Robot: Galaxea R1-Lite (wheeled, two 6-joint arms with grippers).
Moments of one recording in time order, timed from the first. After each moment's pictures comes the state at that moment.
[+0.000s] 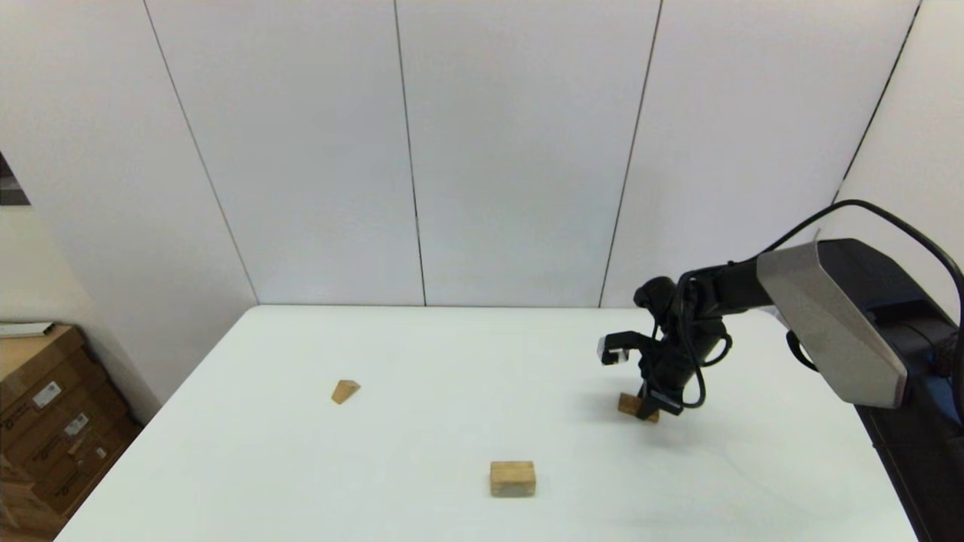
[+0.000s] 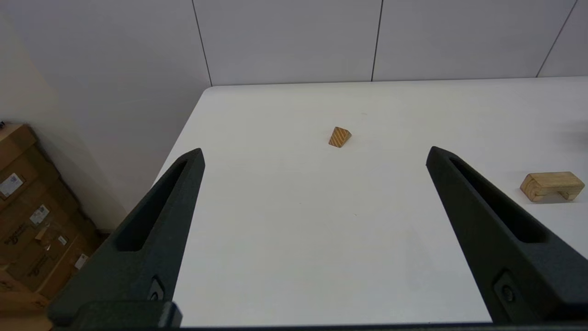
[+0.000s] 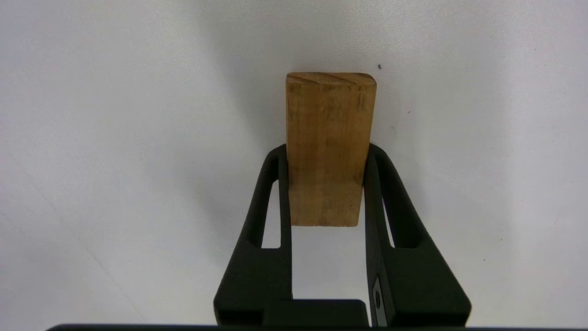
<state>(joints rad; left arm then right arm) -0.01 0.00 0.00 0.00 0.00 0.00 0.13 2.58 -1.85 0.72 0.15 -1.02</state>
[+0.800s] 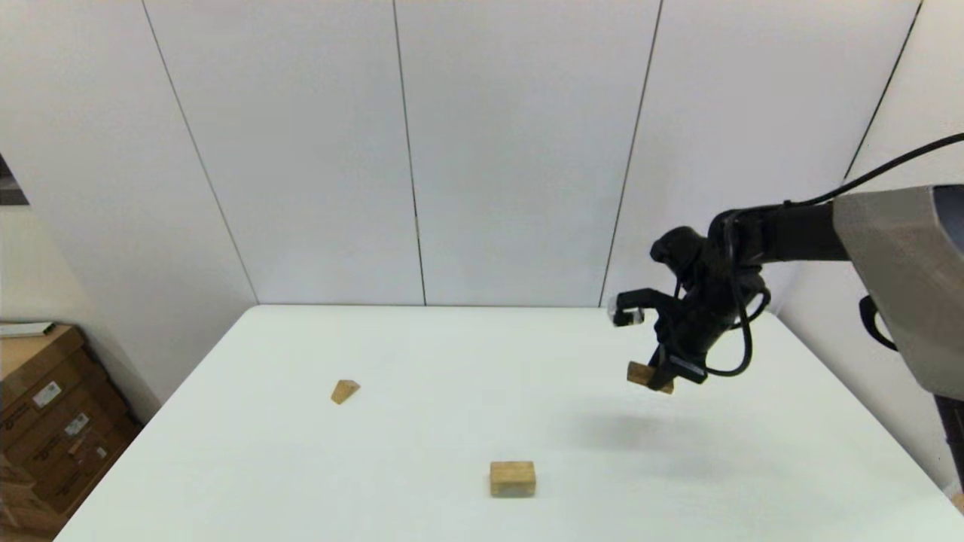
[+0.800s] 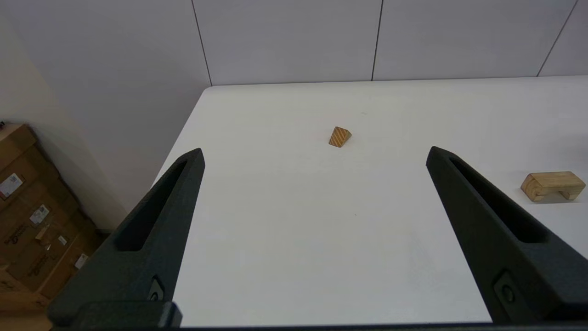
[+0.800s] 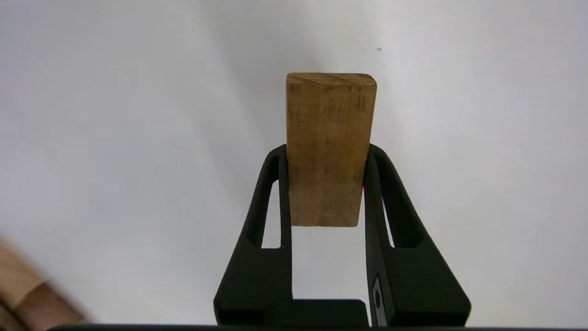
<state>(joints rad) -0.01 0.00 0.00 0.00 0.00 0.00 0.18 2.31 -1.84 0.93 0.18 -1.01</state>
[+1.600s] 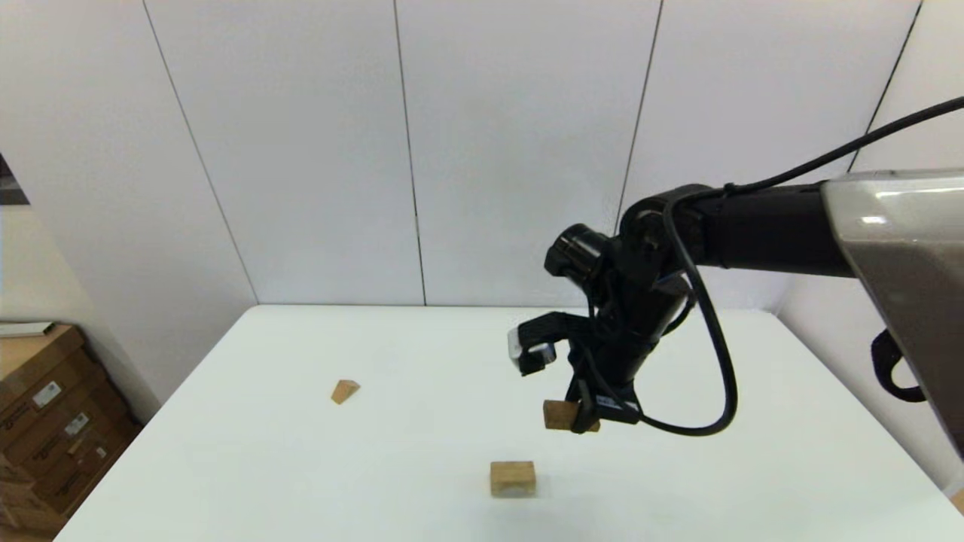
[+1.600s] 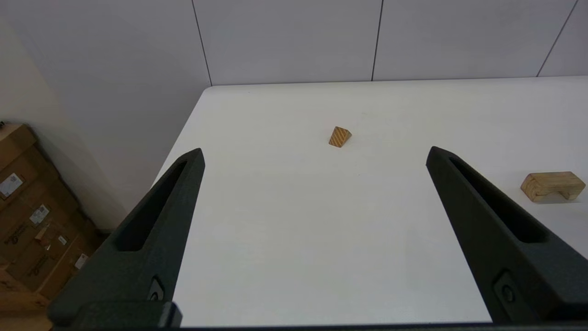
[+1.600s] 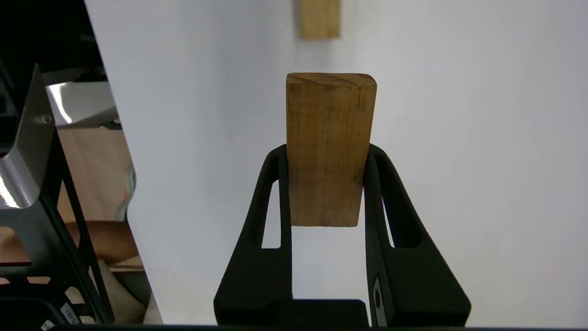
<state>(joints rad) -0.01 0.00 0.00 0.00 0.00 0.00 0.58 2.22 -1.85 1.03 0.18 -0.96</state>
